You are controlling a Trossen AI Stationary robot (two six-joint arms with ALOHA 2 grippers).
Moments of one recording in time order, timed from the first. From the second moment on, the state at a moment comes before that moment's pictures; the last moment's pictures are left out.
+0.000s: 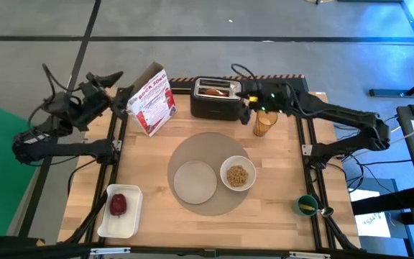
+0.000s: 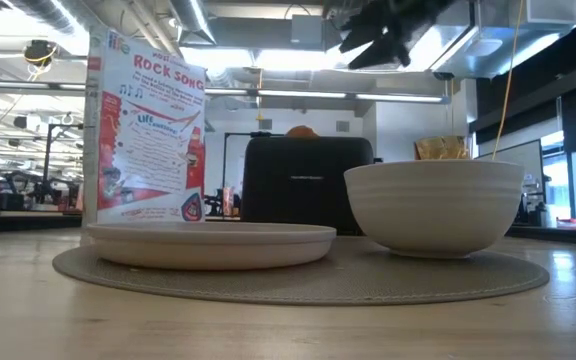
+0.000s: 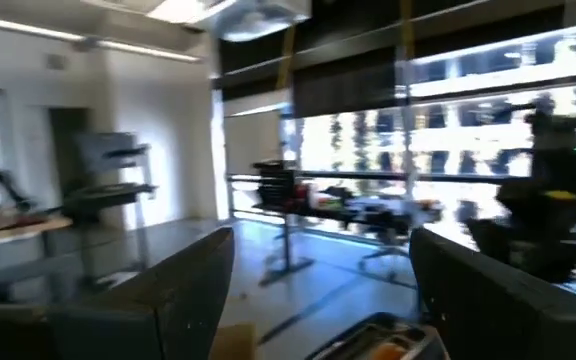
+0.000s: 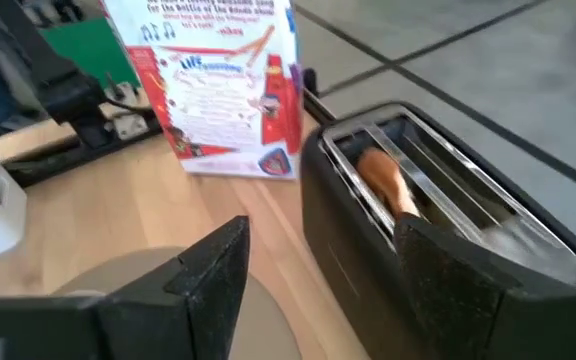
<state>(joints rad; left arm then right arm) 0.23 0.47 0.84 -0.09 -0.50 0.19 -0.33 1.28 1.19 -0.35 0.05 0.16</state>
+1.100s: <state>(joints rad) 0.13 1.19 1.24 -0.22 -0.39 0.24 -0.59 1.63 1.19 0.01 -0.31 -0.02</state>
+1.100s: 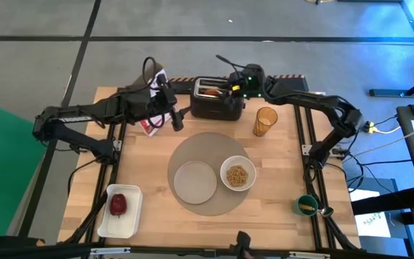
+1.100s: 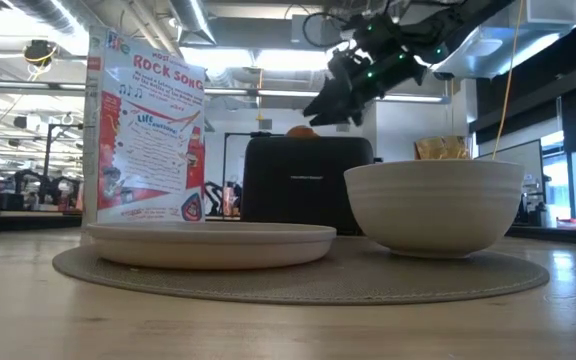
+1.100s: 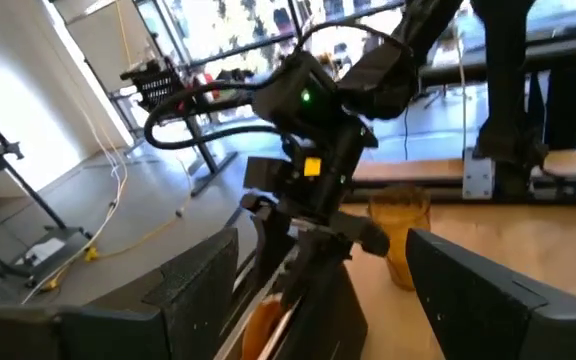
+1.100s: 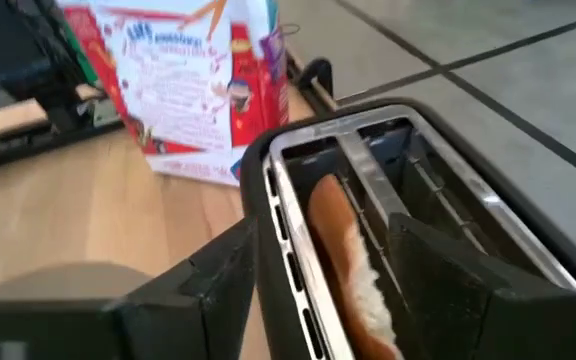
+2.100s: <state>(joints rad) 0.13 1.13 1.24 -0.42 -0.24 -0.35 -0.45 1.59 1.47 -0.28 -0.19 -0.37</state>
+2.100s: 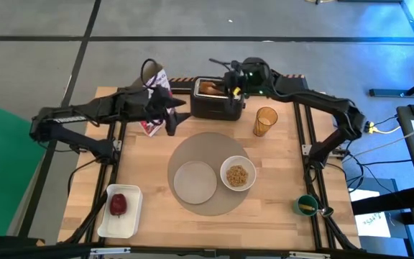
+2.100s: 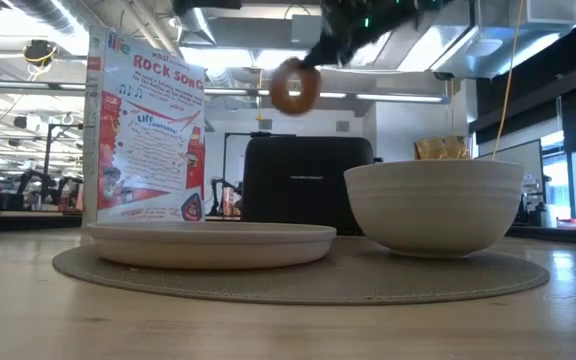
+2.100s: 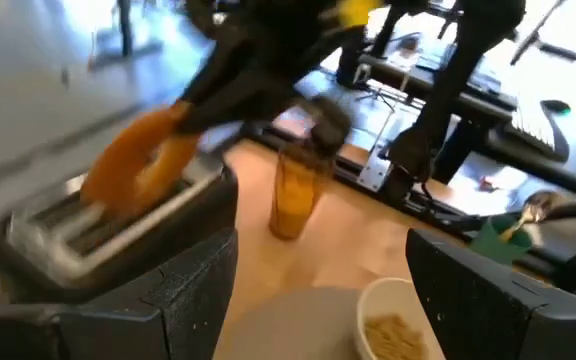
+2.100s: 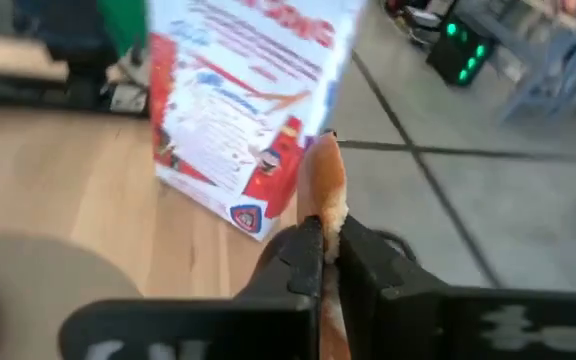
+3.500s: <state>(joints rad) 0.12 1.12 1.23 -0.29 0.12 -0.96 0.28 1.57 1.64 -0.28 0.58 -1.48</state>
